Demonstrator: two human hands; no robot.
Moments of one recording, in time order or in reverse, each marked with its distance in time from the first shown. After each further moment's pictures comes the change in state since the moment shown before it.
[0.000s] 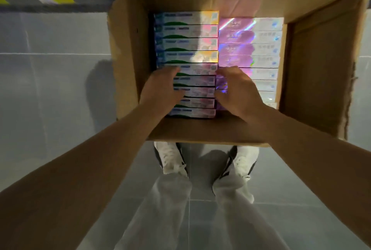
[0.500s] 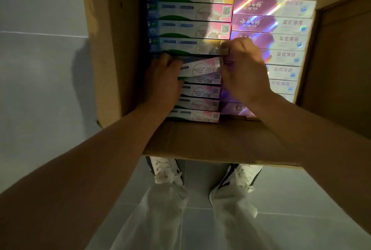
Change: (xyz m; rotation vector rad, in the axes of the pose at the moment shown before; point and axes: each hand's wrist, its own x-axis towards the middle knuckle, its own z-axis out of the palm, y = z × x) left_hand 0.052 -0.035 0.067 0.190 0.137 0.018; right_hand 0.069 0.034 0.041 -0.059 0.280 -0.154
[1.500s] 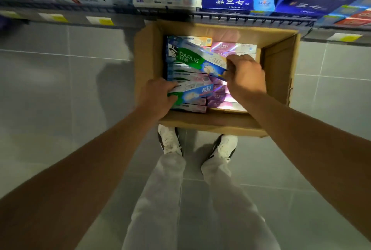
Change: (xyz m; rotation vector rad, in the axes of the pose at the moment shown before) left_hand -0.134 0.068 -0.226 -0.138 -0.166 -0.033; right_hand -0.049 -0.124 -0.233 -0.079 -0.135 0.157
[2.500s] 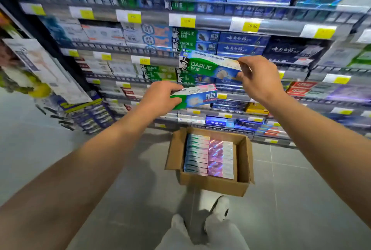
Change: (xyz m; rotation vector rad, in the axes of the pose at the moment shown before) left_hand -0.397 0.166 -0.408 0.046 0.525 0.241; right_hand -0.281 -0.258 -0.478 -0.053 0.558 -0.441
